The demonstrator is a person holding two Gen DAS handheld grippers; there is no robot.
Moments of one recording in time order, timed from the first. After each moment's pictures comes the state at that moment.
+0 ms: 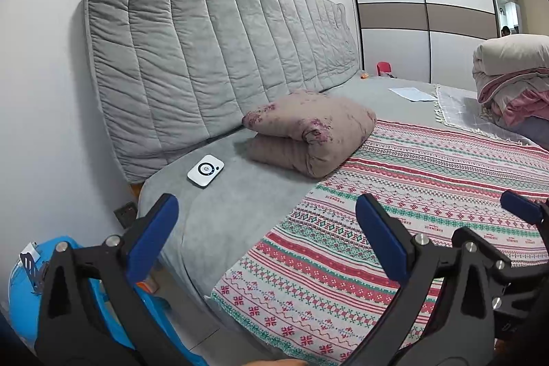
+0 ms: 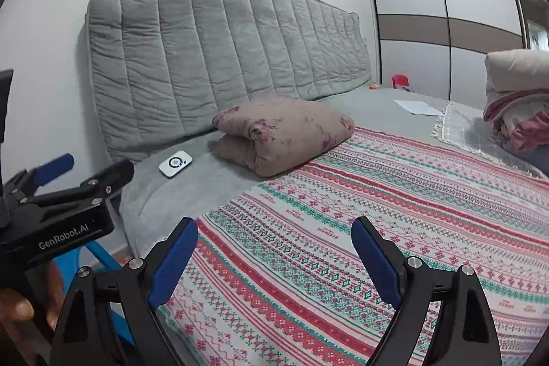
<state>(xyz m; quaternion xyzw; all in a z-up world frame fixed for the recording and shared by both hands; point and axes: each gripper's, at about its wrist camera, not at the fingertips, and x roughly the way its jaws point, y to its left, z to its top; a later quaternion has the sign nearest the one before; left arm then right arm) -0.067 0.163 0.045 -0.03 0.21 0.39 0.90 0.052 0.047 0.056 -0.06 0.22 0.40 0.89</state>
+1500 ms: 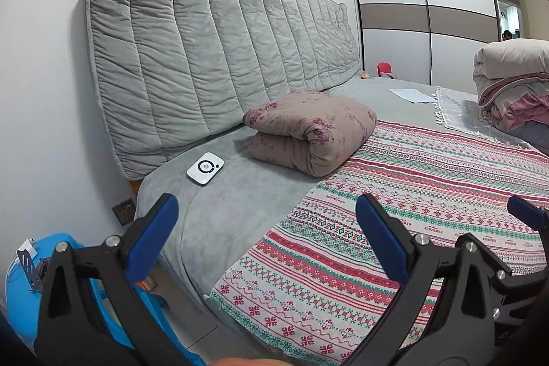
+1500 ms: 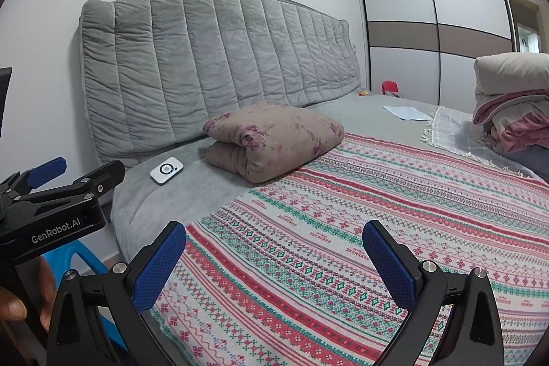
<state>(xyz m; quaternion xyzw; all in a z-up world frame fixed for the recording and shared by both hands) -0.071 0.168 0.046 -0.04 0.21 0.39 0.90 0.049 0.044 0.054 -0.05 0.22 0.39 0.89</state>
